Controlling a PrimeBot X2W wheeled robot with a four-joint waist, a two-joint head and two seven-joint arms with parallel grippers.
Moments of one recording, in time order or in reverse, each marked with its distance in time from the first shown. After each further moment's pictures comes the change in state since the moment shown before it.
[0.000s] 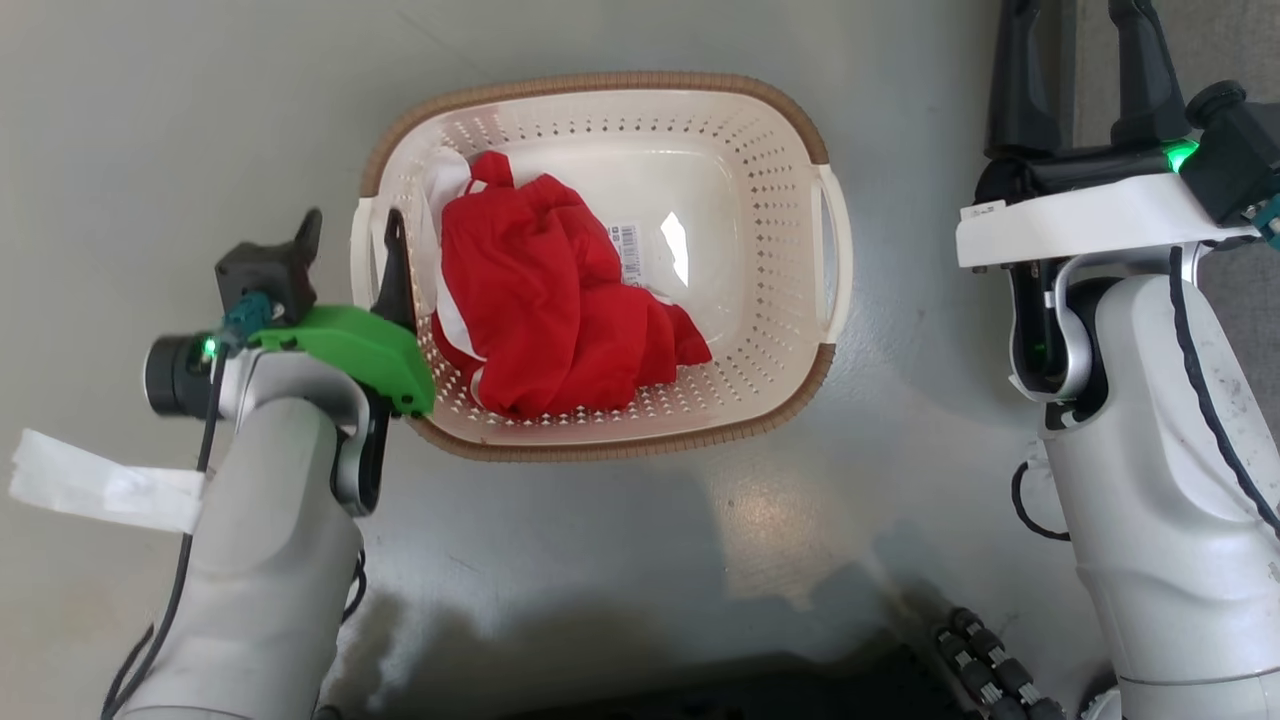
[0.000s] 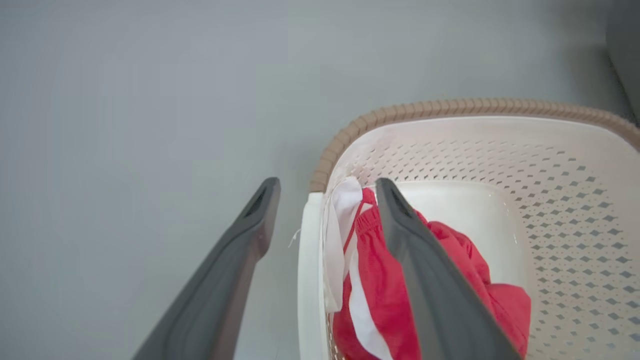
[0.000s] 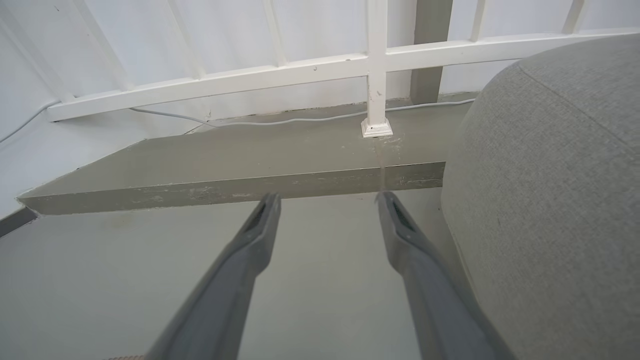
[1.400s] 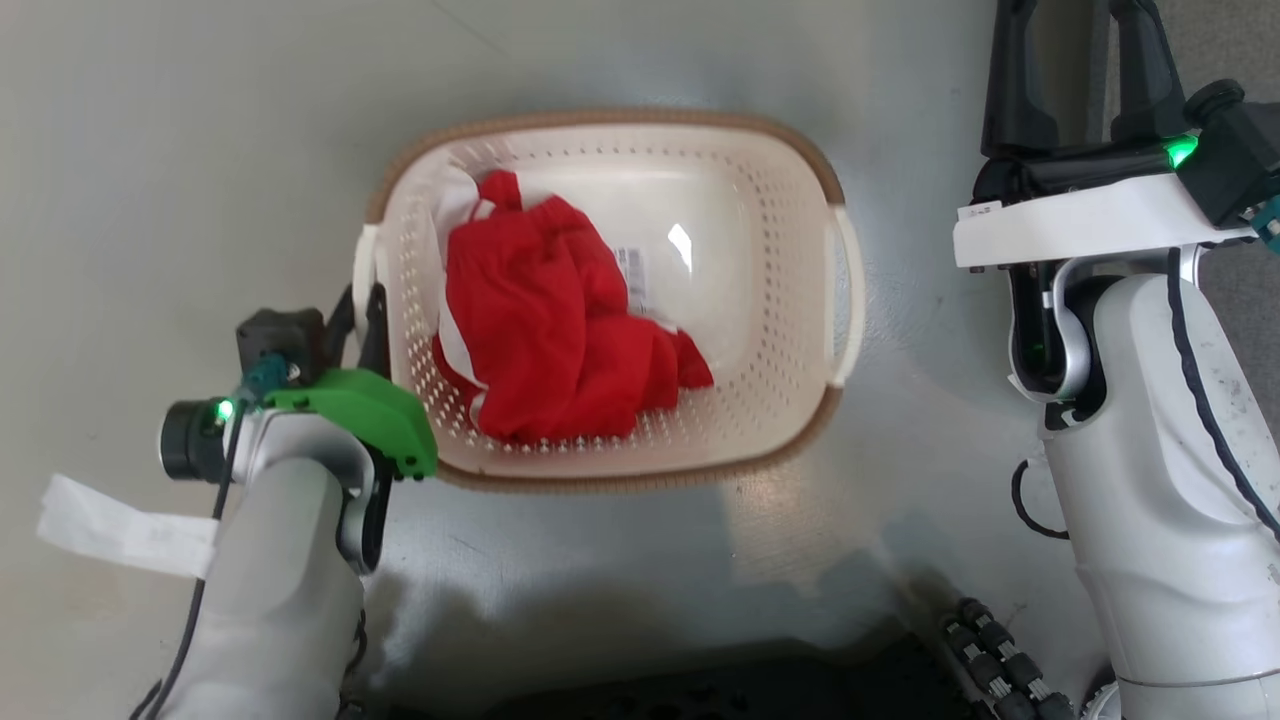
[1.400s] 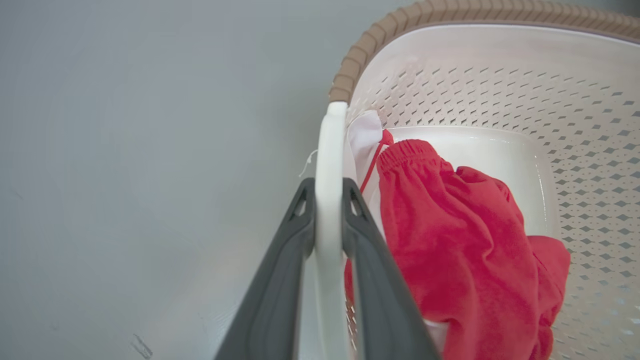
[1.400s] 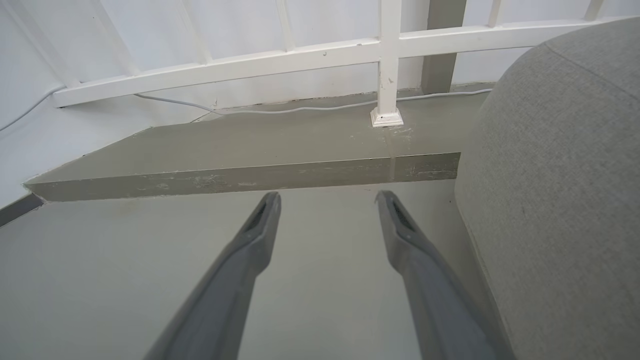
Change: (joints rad) left arm 0.077 0.000 0.006 0.015 0.019 -0.010 0.000; right arm 0.000 0.000 0.005 -0.014 -0.019 0.001 0.000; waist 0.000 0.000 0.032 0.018
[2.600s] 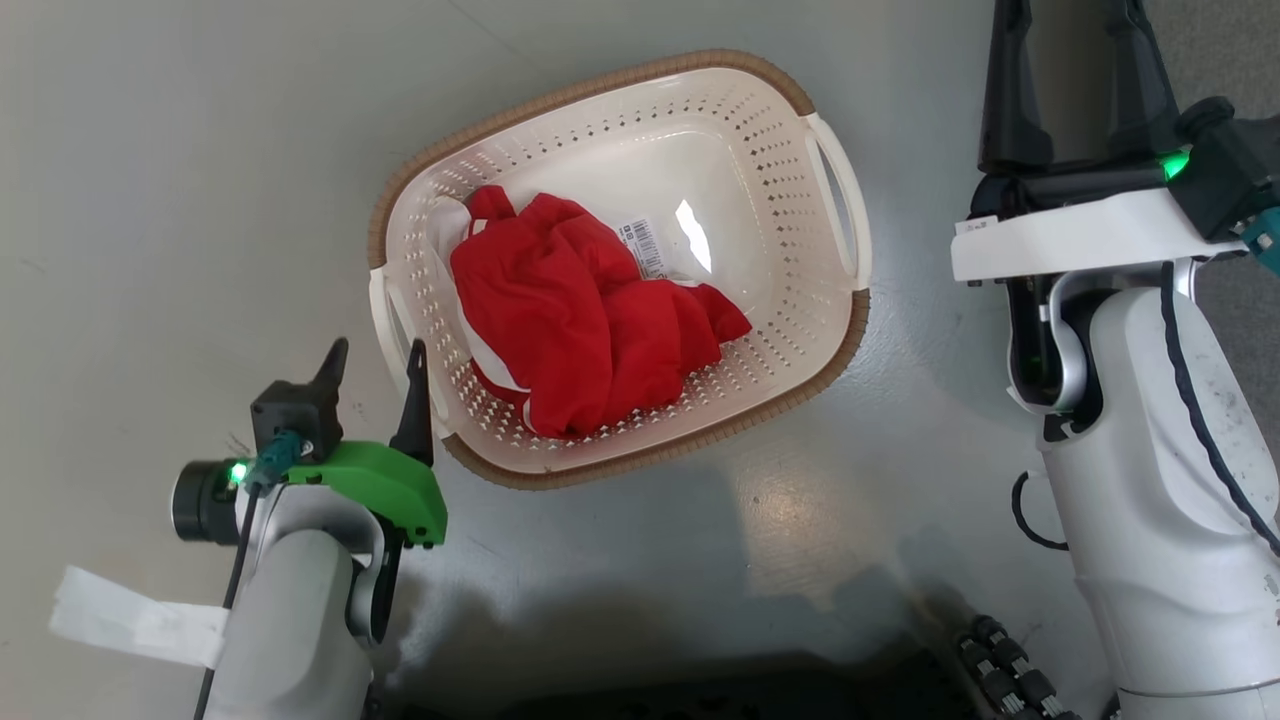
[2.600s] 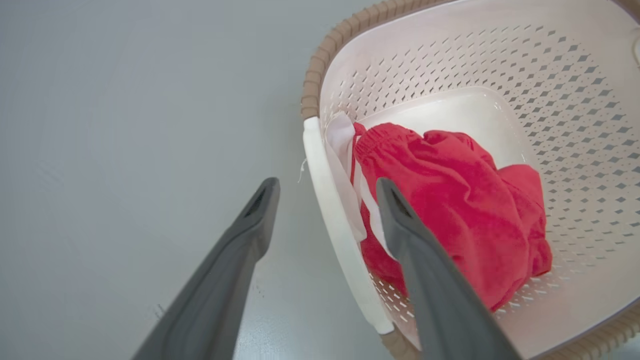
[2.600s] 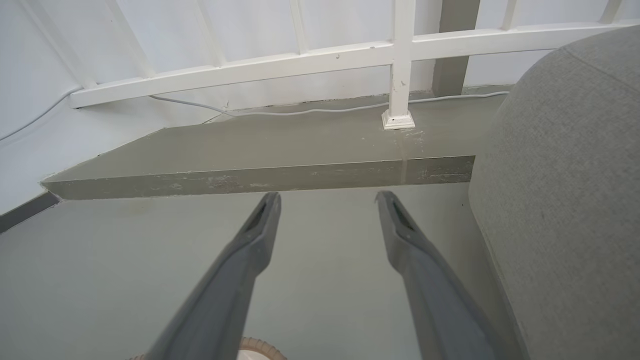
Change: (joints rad) left arm 0.170 0.007 0.023 -0.187 0.051 -0.003 0.000; right arm 0.022 0.000 -0.002 -0.002 -0.014 0.000 0.000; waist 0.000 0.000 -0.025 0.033
